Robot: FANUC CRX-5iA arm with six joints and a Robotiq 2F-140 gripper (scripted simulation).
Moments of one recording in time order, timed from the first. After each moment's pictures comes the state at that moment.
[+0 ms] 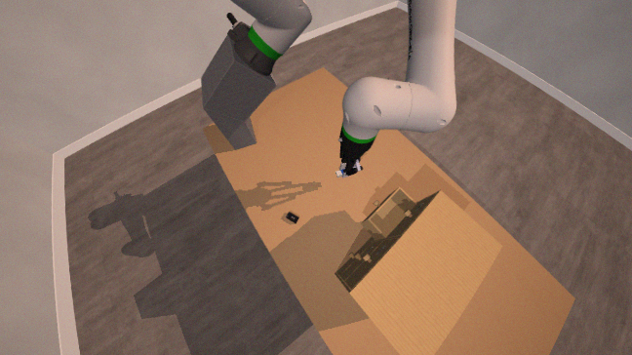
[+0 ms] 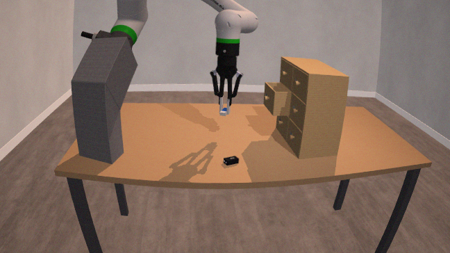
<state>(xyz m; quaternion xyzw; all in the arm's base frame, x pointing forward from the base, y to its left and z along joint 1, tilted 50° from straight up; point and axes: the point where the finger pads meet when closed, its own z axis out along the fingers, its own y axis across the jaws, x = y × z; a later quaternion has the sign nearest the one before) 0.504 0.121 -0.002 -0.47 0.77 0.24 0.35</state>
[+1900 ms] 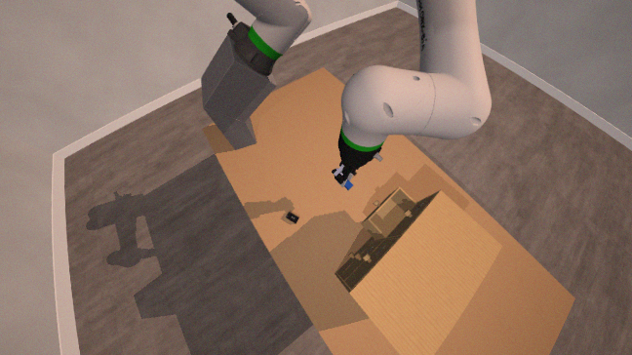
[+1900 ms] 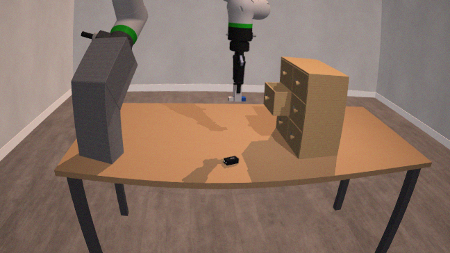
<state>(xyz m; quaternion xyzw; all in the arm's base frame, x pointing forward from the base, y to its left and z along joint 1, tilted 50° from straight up) 0.520 0.031 0.015 0.04 0.90 0.40 0.16</state>
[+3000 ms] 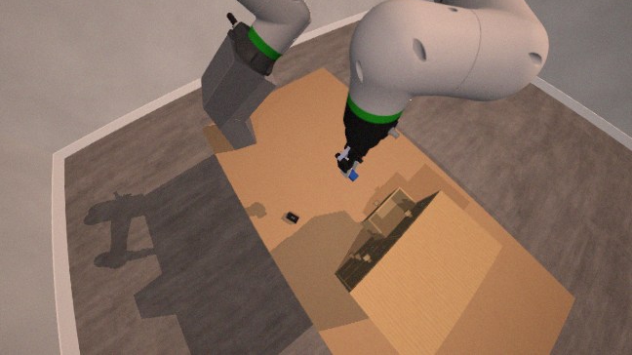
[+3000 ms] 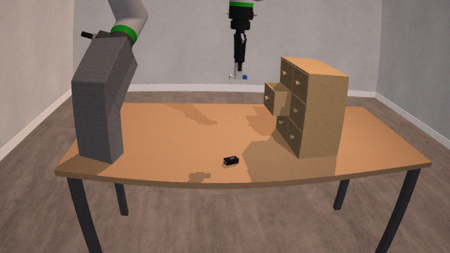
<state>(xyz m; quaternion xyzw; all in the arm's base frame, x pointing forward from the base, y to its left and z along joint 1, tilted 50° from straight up) 0.493 -0.030 0.070 0.04 0.90 0.40 0.16</state>
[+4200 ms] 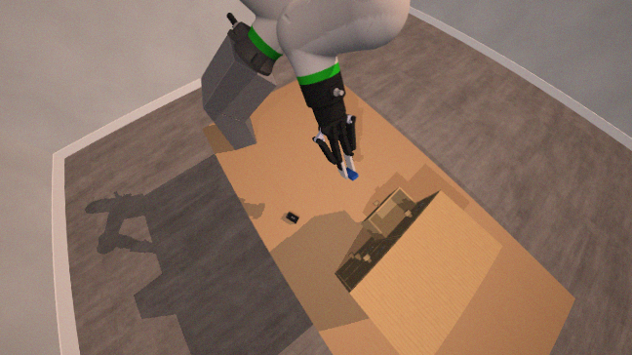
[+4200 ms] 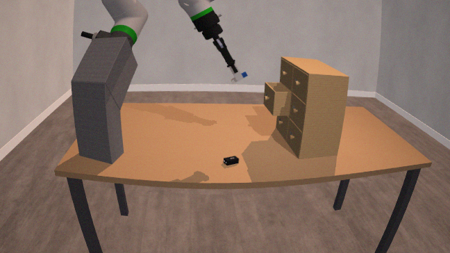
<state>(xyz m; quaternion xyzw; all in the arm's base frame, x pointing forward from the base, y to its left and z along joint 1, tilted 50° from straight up) 0.485 -0.026 0.062 0.15 0.83 0.36 0.39</state>
